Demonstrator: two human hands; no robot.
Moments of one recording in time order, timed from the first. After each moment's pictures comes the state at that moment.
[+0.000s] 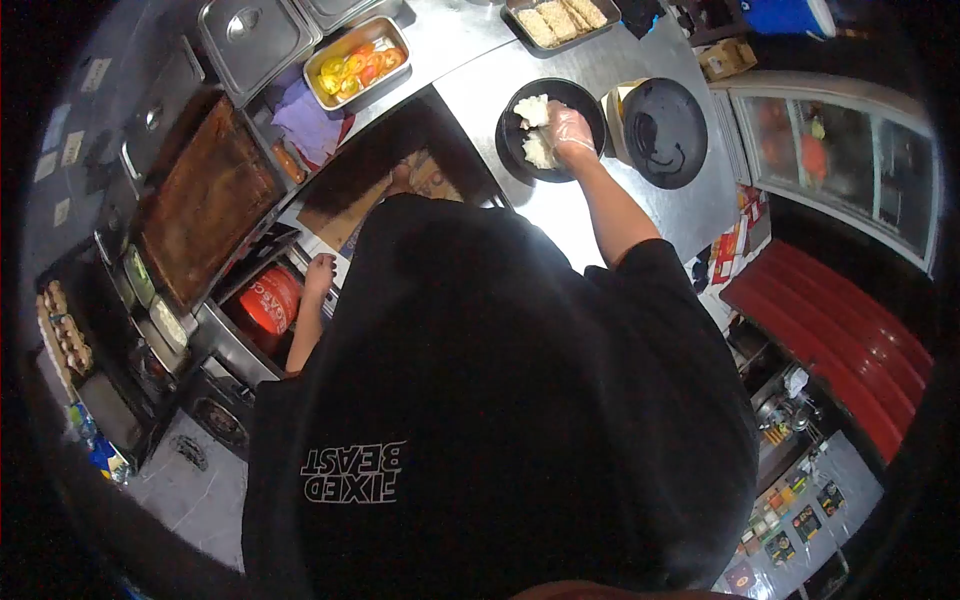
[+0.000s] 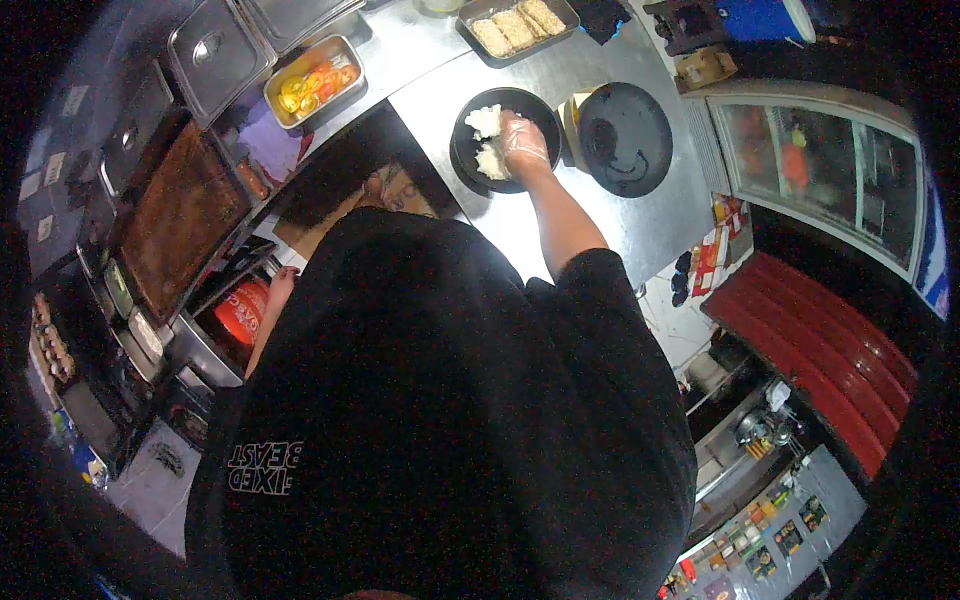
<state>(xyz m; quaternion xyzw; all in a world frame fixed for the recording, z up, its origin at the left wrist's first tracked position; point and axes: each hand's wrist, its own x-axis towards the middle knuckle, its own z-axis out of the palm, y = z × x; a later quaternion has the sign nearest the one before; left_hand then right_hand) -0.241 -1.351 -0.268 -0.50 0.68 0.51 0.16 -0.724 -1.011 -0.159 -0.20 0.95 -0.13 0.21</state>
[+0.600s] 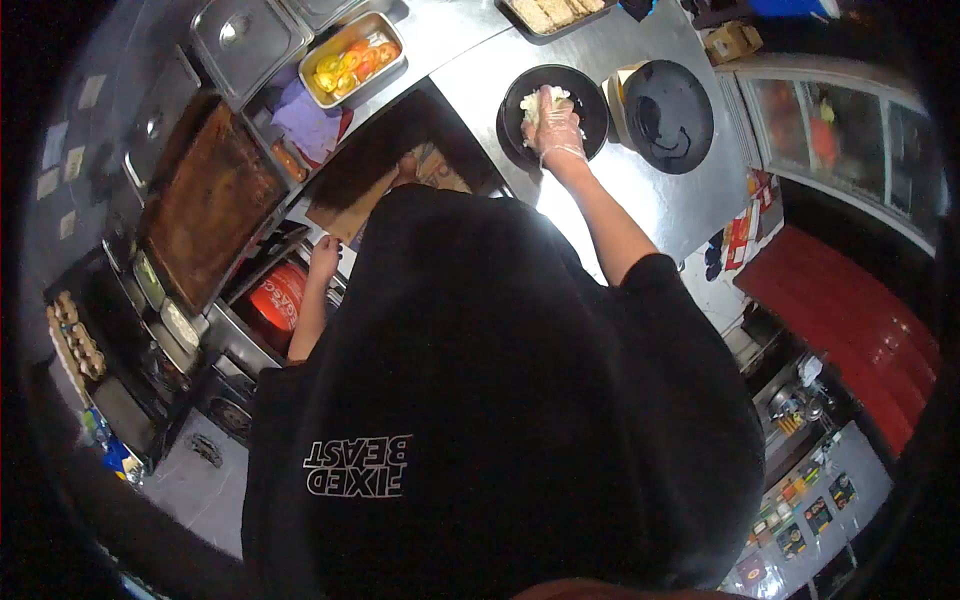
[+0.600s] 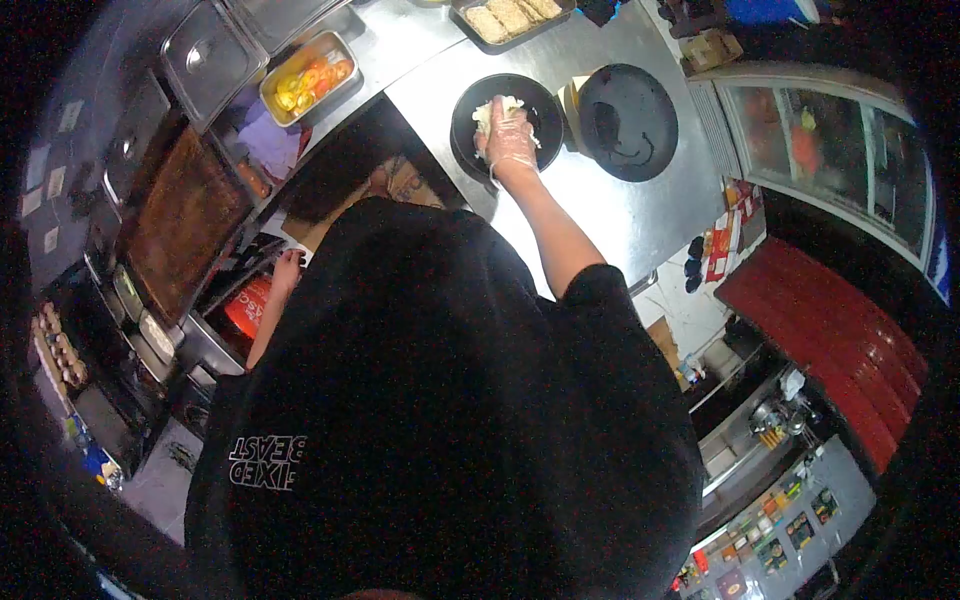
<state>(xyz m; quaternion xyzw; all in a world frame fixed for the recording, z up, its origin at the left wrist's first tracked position) -0.255 -1.366 -0.286 -0.47 0.69 0.53 0.15 -0.677 -1.025 -0.159 -0.16 0.96 -0.07 0.20</state>
